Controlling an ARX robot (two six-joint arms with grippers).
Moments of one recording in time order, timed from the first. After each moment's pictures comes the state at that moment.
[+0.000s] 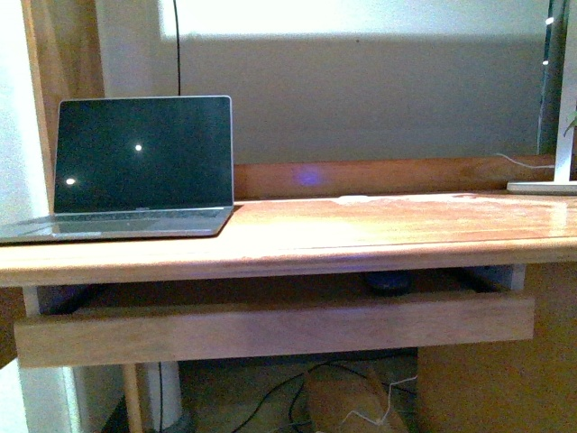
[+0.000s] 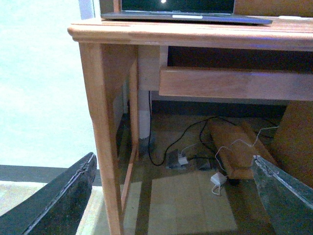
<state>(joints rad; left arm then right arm) 0.00 0.00 0.01 0.00 0.00 -0.01 0.00 0.00 0.02 0.00 0.00 0.00</state>
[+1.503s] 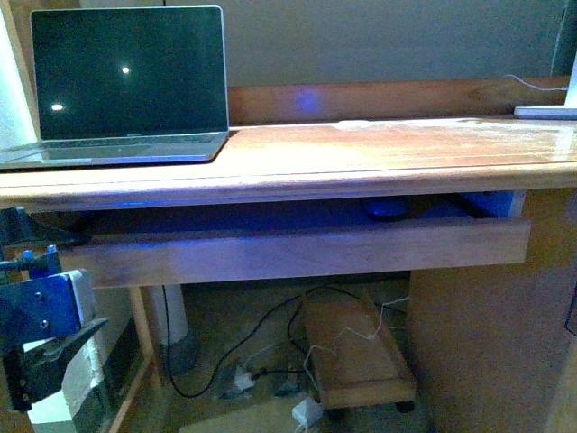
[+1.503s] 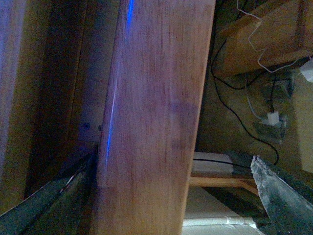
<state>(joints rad) 0.09 1.98 0.82 0.96 0.58 1.45 0.00 0.00 0.02 0.00 0.00 0.00</state>
